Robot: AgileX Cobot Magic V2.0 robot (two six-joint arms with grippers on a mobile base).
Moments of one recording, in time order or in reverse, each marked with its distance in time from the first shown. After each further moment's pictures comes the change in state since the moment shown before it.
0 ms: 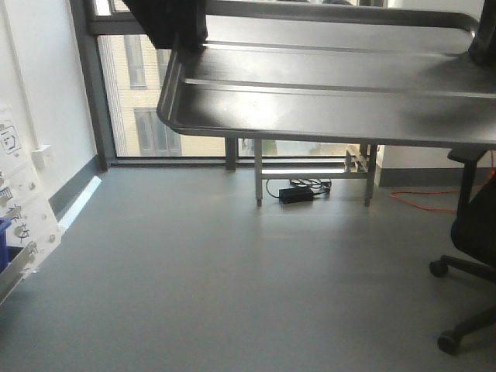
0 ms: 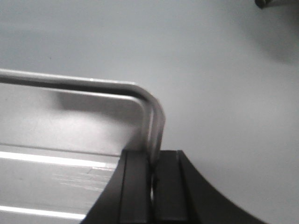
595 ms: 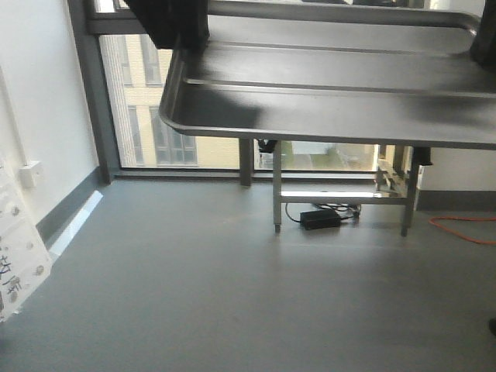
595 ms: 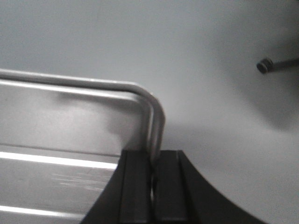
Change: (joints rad) left arm 0.000 0.000 0.000 0.000 -0.006 0.000; right arm 0.000 0.000 0.000 -0.002 0.000 0.000
